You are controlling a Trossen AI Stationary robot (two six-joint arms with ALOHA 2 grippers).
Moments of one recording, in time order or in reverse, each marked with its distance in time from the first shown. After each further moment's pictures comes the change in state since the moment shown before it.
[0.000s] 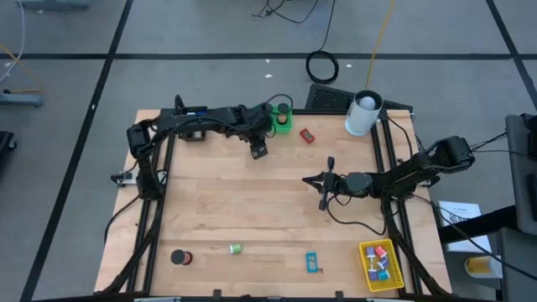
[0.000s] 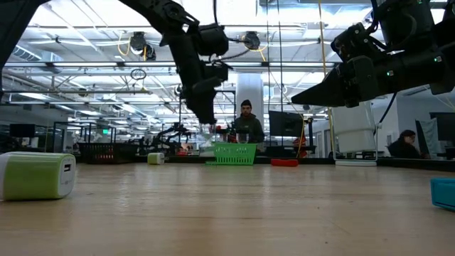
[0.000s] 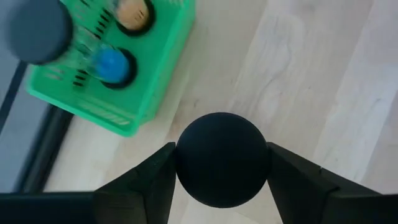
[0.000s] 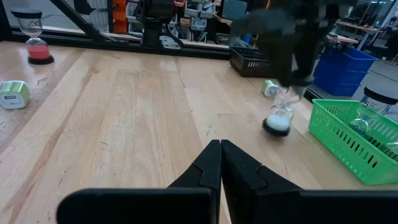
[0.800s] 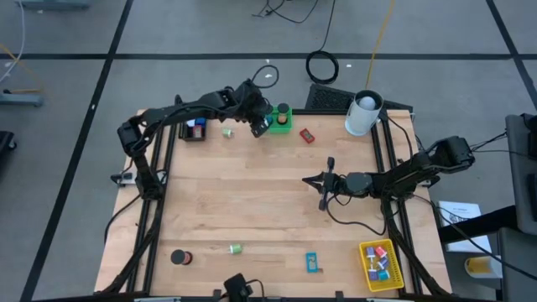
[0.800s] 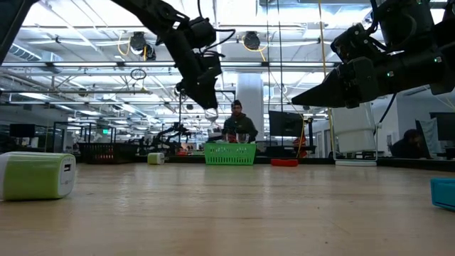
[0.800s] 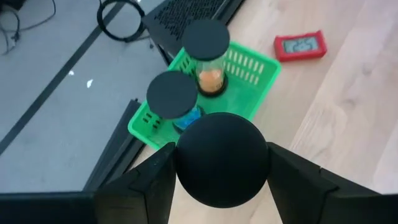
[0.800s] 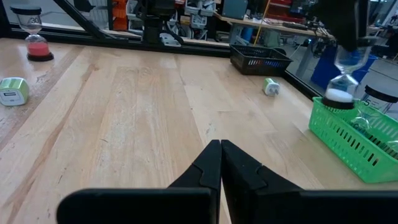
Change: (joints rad) left arm 0.136 -0.069 0.018 0.143 0.018 -0.021; right arm 0.000 0.000 0.000 -0.009 0.000 0.000
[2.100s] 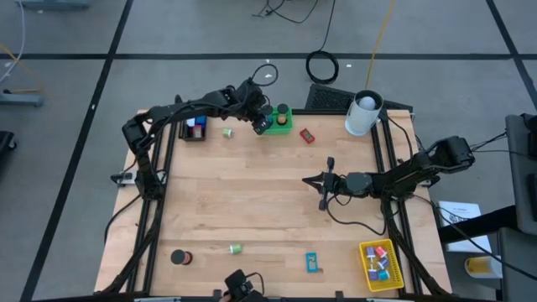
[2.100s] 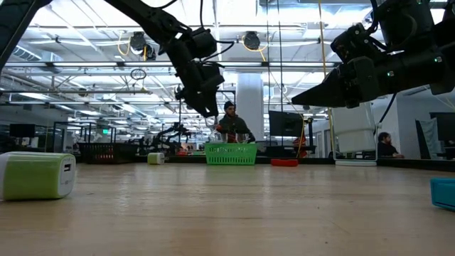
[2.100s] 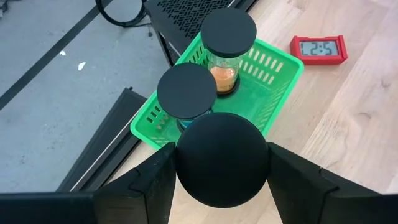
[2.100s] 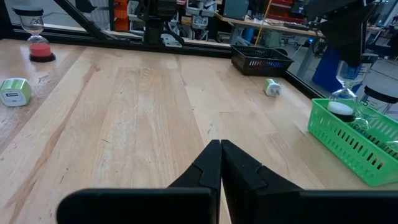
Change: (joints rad) left arm 0.033 0.056 0.000 0.033 0.035 -0.079; right arm 0.001 0.000 0.000 0.002 -0.005 0.000
